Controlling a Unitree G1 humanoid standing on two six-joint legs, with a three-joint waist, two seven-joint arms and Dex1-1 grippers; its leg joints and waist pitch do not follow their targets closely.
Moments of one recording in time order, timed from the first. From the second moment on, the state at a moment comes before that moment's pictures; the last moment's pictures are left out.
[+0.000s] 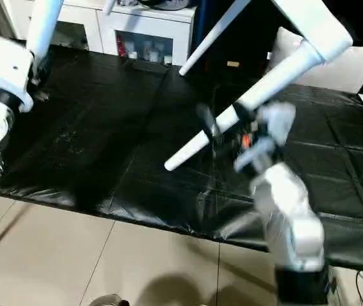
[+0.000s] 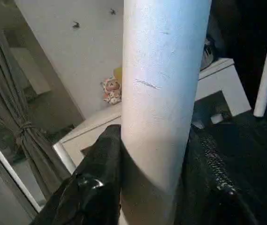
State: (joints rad) left arm -0.64 0.48 0.12 0.27 0.11 0.06 -0.24; right arm -0.19 -0.18 -0.07 -0.13 0.50 0.17 0.39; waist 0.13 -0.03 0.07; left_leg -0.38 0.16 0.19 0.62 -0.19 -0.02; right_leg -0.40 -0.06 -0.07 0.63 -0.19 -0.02
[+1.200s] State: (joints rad) left arm -0.46 0.38 0.11 0.29 0.04 0.04 -0.25; right arm -0.37 -0.14 -0.13 0.18 0.48 0.05 0.51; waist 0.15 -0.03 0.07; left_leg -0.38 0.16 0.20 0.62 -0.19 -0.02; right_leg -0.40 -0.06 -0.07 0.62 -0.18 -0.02
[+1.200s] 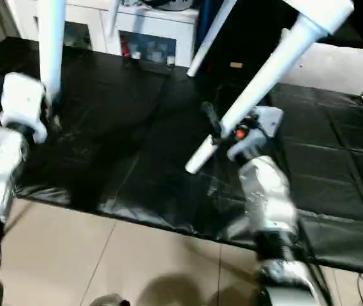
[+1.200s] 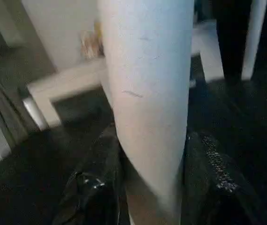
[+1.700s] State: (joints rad) left arm -0.40 0.38 0.13 0.35 -0.01 0.07 -0.25; right arm -0.25 -0.14 -0.08 -0.08 0.47 0.20 0.47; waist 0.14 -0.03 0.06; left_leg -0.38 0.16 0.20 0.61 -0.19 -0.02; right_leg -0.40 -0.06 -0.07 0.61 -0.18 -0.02
